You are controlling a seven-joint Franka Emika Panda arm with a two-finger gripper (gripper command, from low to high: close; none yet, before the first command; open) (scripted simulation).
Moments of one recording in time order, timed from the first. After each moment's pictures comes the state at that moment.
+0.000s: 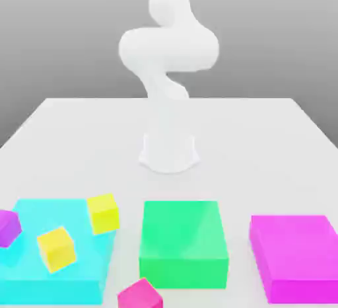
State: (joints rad) arm -0.05 -0.71 0.04 -2.30 -0.02 2.33 0.88
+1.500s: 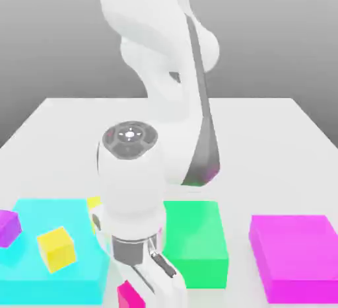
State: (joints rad) arm -0.26 0.31 0.15 -2.34 -0.12 2.66 1.66
